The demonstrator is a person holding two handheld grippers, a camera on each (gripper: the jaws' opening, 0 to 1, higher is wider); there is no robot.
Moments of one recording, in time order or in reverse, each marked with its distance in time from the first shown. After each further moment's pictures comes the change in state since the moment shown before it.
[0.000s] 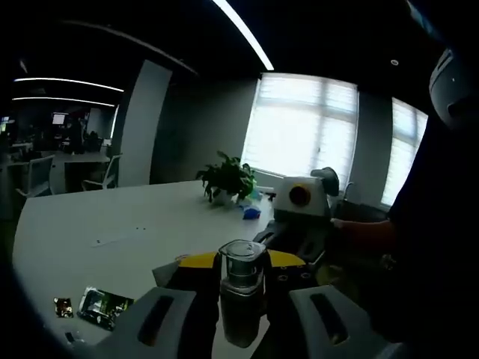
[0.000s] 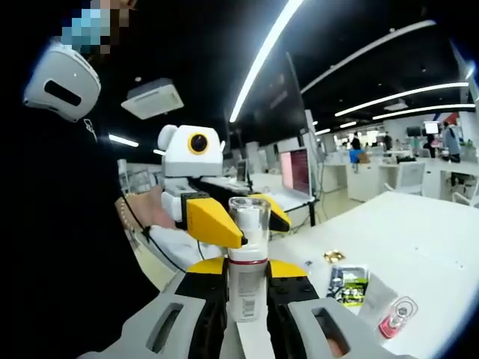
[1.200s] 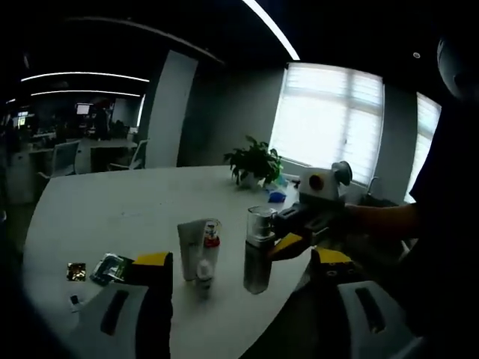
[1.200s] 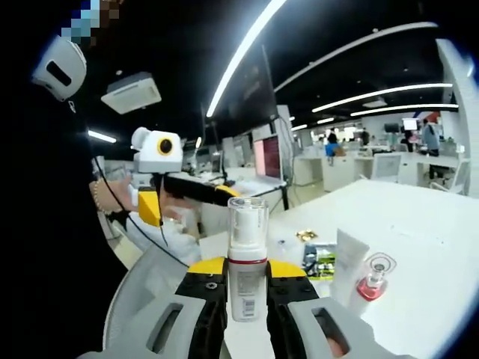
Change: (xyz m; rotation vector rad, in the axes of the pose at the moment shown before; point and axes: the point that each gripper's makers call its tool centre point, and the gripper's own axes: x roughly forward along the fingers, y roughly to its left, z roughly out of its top) left arm -0.032 0.027 -0.058 -0.055 0.052 0.182; right arm -0.027 -0.034 -0.052 0.026 0.030 -0.144
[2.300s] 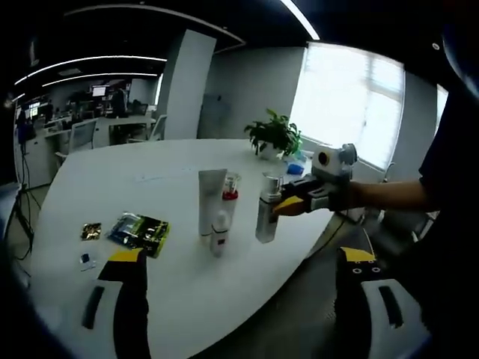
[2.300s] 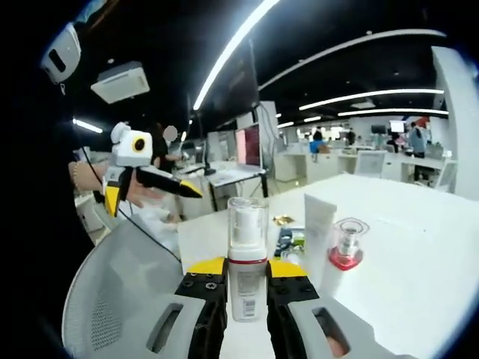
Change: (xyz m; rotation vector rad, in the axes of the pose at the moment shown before) left arm -0.027 0.011 -0.065 -0.032 0.140 0.113; right arm -0.014 -0.042 -0.052 -0.046 0.013 -0.105
